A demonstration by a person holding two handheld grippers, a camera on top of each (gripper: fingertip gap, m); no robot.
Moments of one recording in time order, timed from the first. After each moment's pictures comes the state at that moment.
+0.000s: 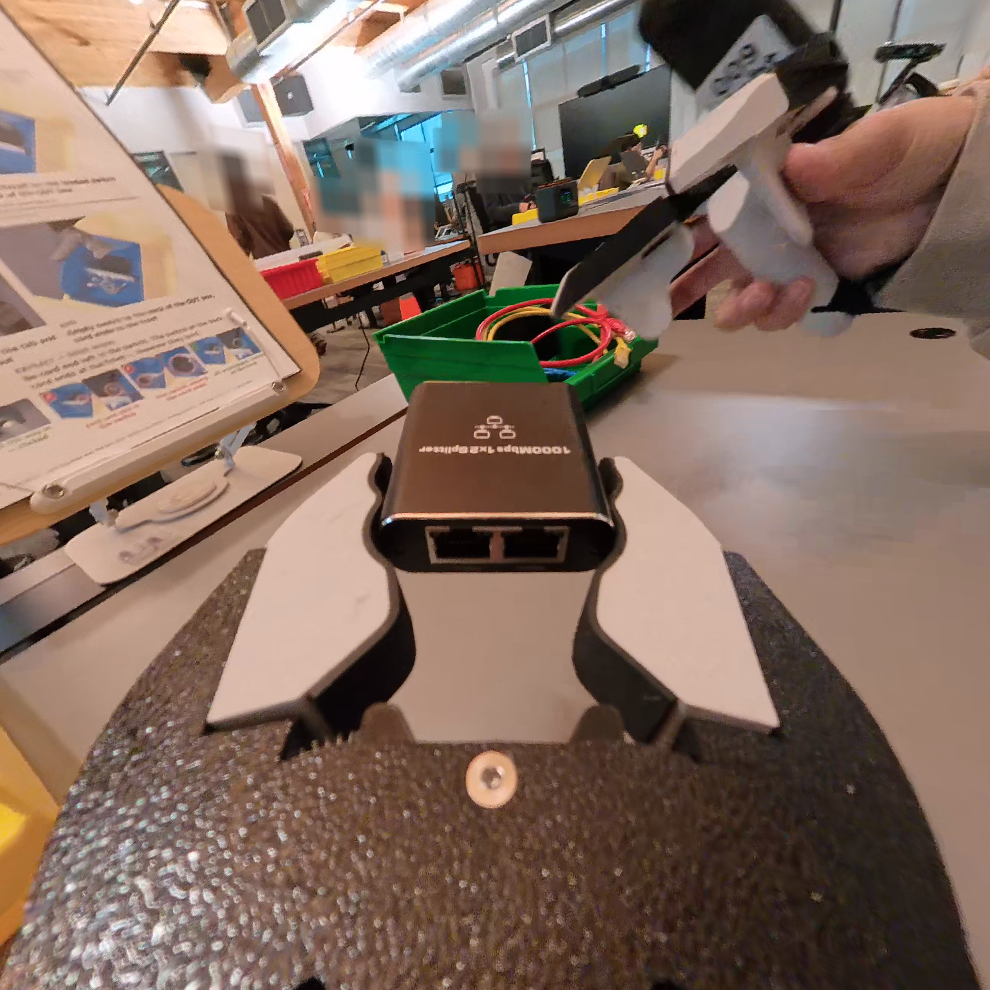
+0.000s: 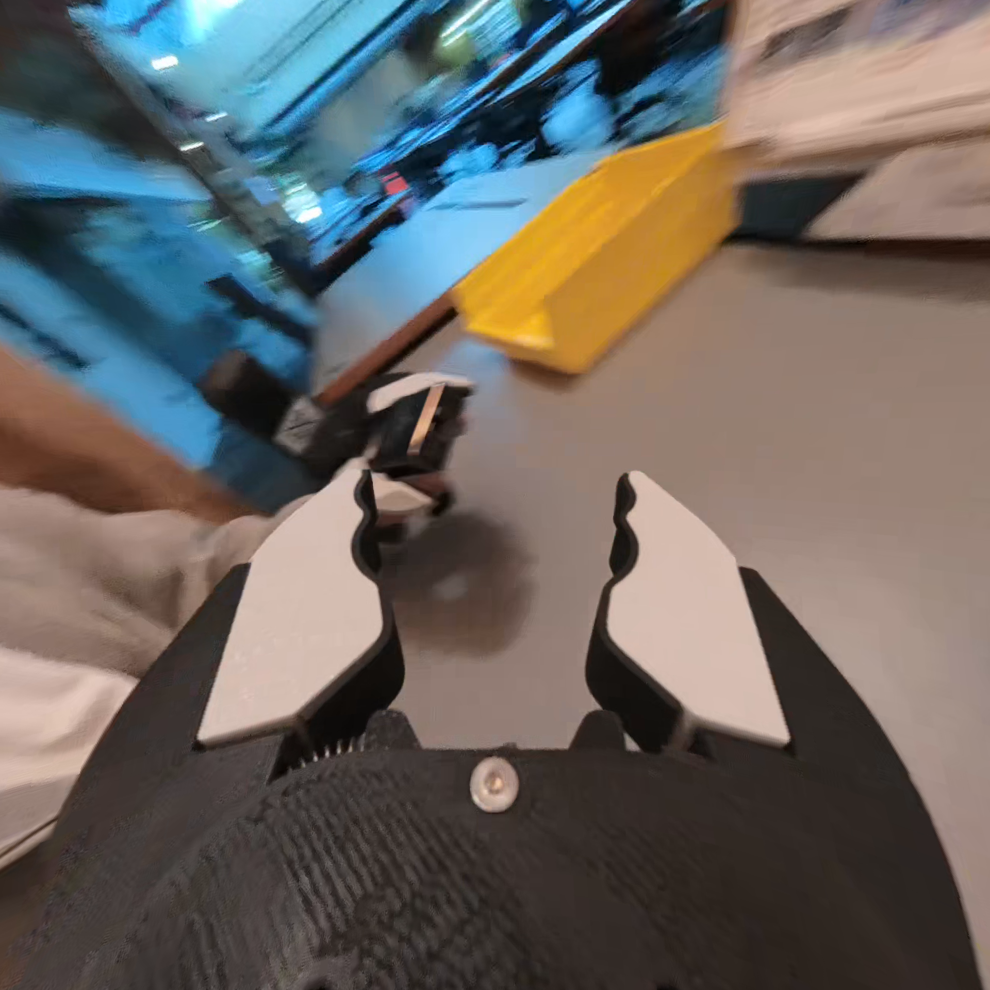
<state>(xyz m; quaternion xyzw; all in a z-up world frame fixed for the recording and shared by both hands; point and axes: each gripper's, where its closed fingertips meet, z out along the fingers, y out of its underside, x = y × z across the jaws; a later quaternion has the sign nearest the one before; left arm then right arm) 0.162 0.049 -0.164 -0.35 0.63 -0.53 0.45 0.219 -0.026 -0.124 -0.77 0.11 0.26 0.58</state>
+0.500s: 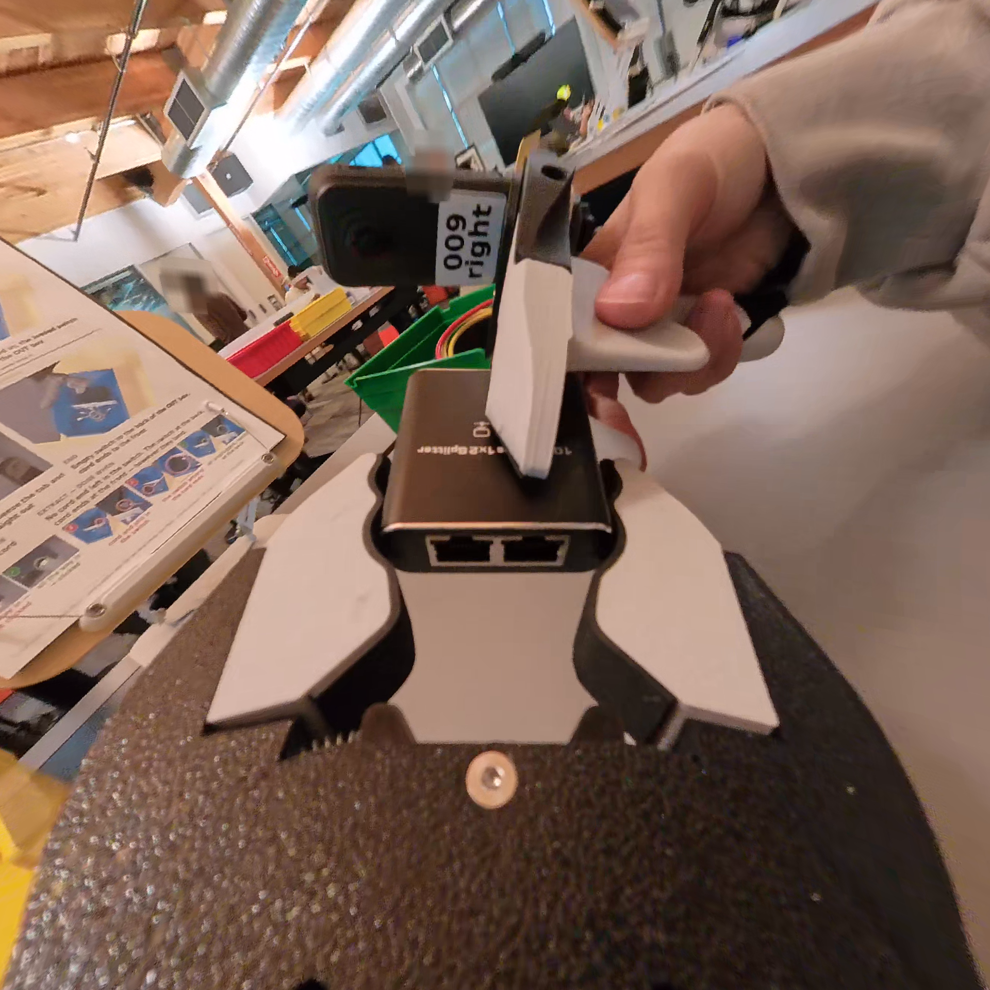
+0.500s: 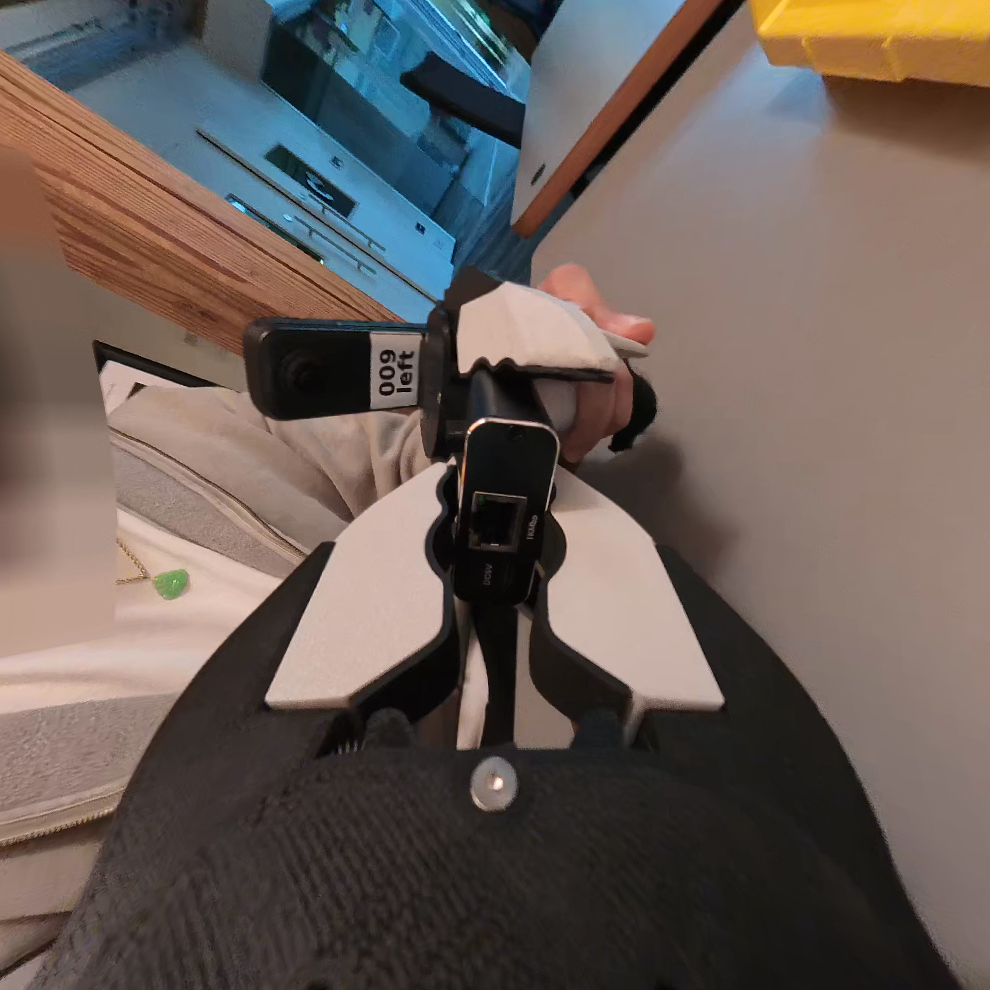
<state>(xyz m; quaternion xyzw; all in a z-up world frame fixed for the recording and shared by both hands) 0.149 0.023 -0.163 -0.23 0.69 -0.48 0.49 0.101 0.036 -0.157 -0.77 0.01 0.51 0.39</state>
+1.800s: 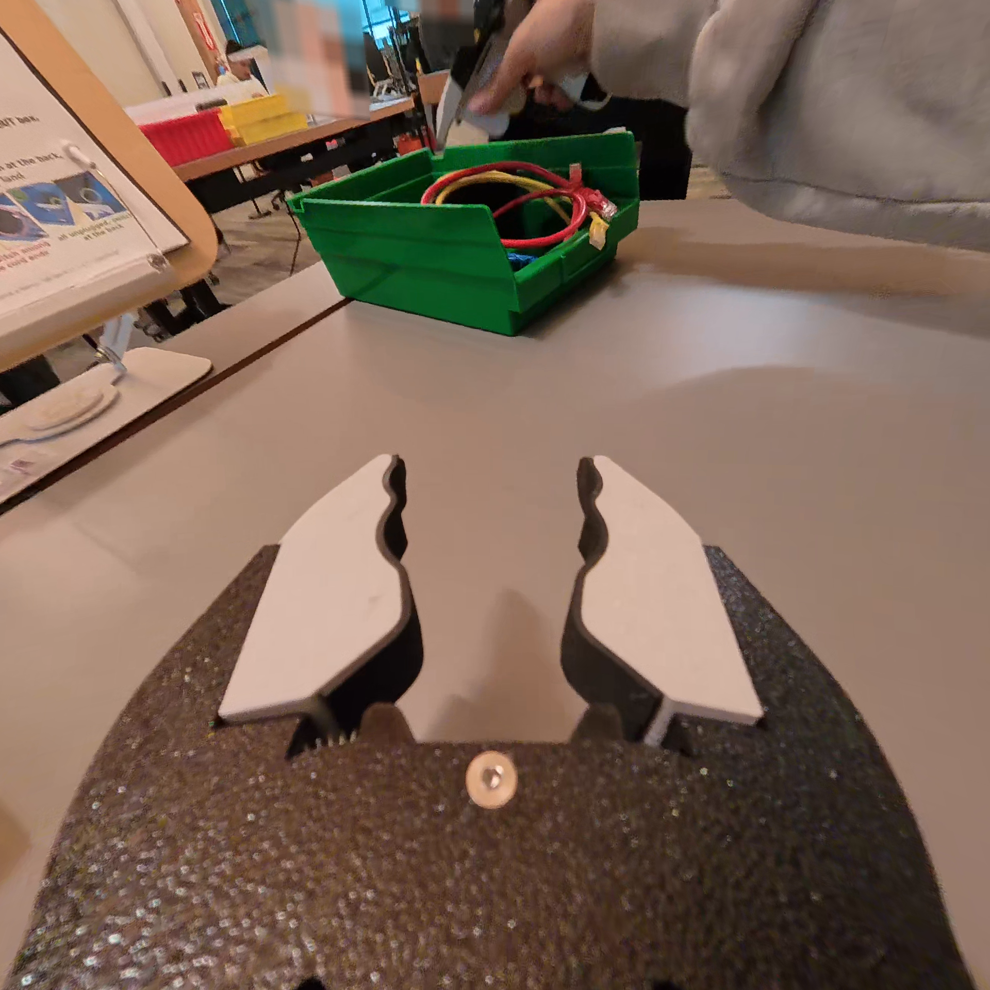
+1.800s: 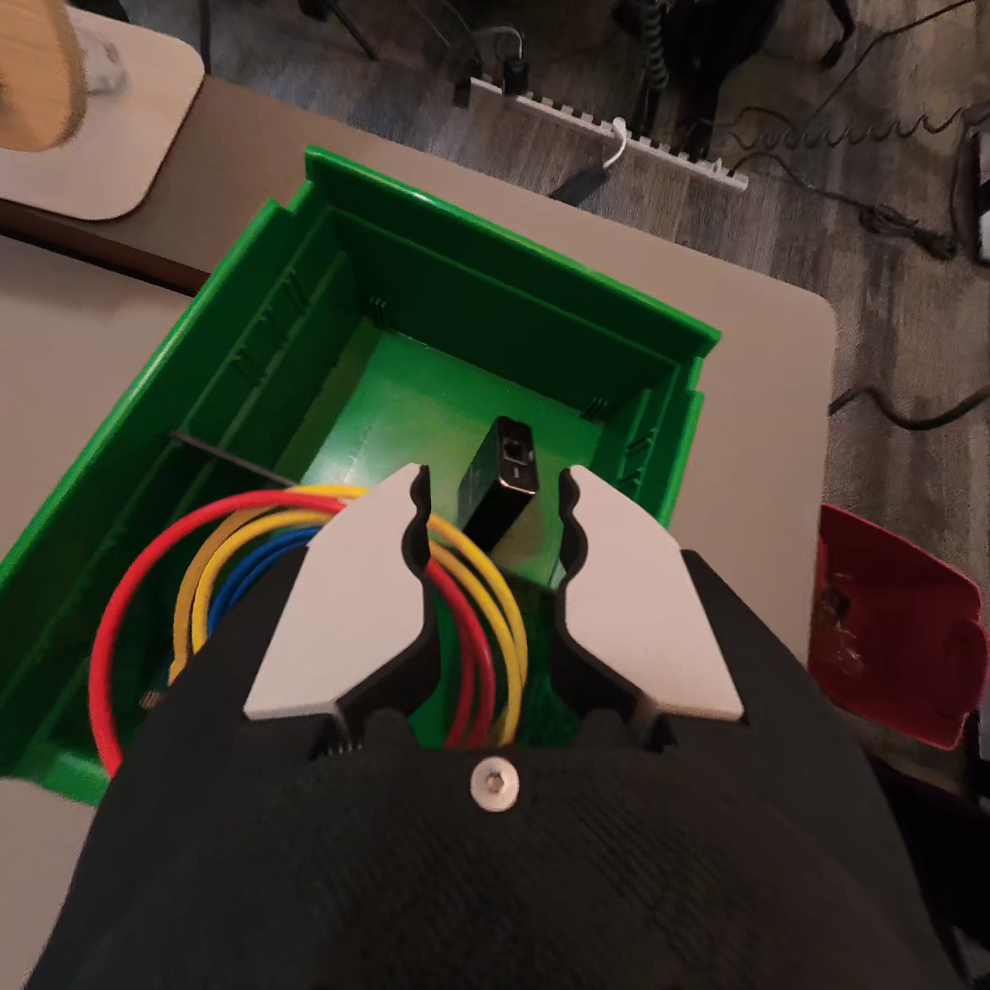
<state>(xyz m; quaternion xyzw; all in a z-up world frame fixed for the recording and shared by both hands) 0.176 0.036 -0.221 -0.38 0.69 -0.49 0.38 0.592 -0.116 -0.176 -0.86 0.31 -0.20 0.34</state>
